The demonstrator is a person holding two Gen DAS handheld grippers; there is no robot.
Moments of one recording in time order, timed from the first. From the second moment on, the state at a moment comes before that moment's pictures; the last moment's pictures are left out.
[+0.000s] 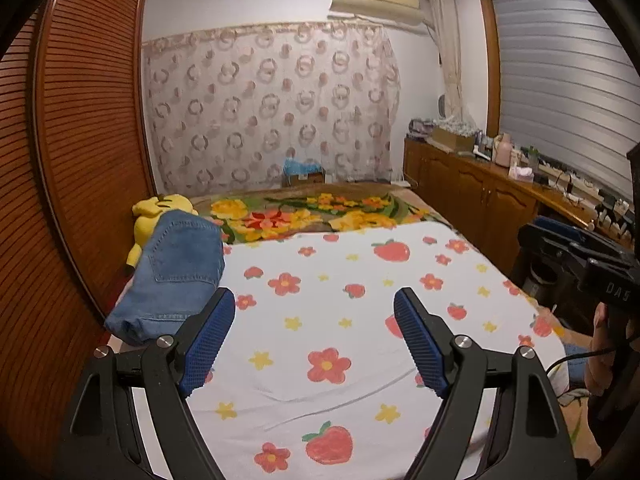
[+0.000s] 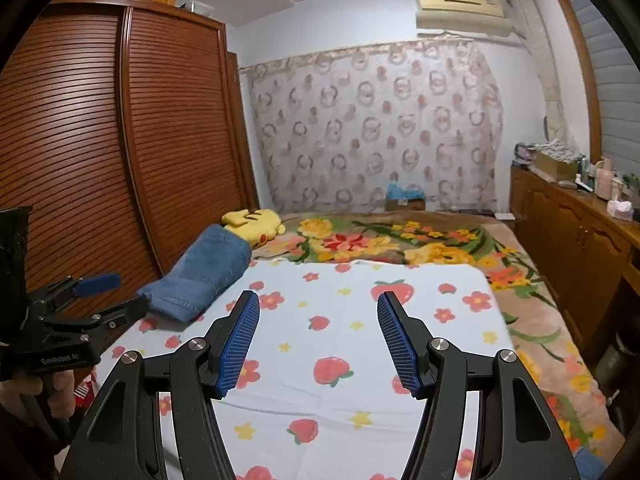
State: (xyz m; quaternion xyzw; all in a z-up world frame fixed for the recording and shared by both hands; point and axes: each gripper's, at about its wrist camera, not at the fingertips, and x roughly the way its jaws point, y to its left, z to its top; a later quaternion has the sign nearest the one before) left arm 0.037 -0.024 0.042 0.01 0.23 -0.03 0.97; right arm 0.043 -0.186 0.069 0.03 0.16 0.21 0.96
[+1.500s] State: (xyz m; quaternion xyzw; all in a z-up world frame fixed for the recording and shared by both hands) left arm 0.018 -0.013 0.059 0.01 0.21 -0.02 0.98; right arm 0.017 -0.188 0.064 0.01 0.15 0.19 0.97
